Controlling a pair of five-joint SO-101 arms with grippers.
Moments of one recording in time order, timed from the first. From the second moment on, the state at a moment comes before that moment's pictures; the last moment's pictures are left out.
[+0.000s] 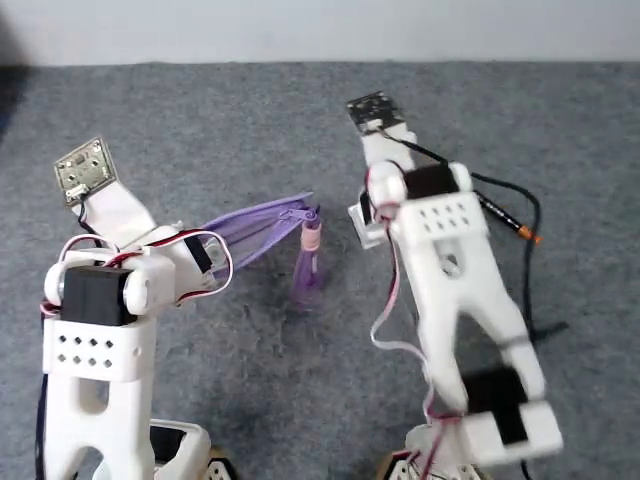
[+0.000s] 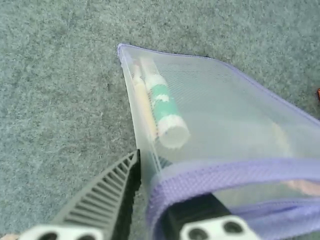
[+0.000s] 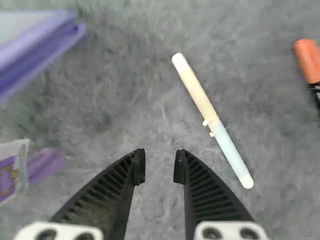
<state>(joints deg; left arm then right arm) 2.0 -39.0 20.6 94.5 41.0 -14.8 1.6 2.5 76.0 9.9</state>
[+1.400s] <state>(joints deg) 2.0 -39.0 20.6 93.8 41.1 -10.4 47.9 -40.1 82.3 18.8</state>
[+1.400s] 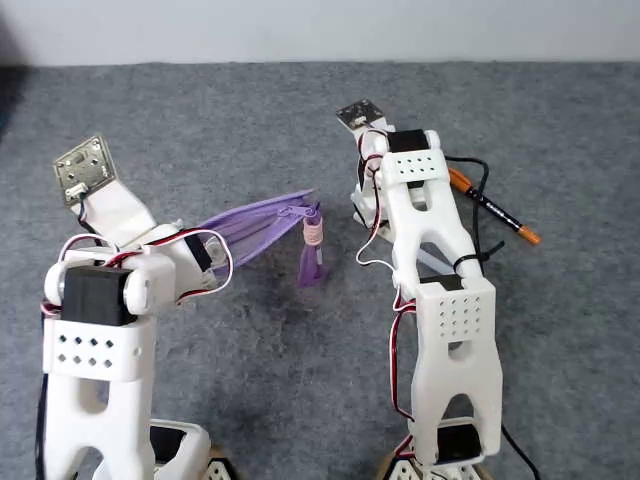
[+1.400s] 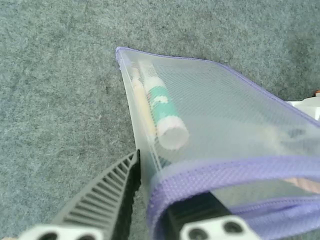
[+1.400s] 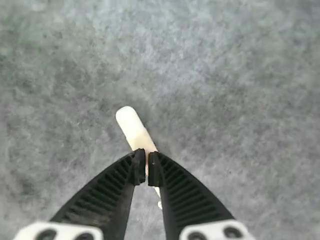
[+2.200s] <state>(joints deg) 2.0 -39.0 20.6 93.8 41.1 -14.4 50.4 -40.0 78.9 18.9</state>
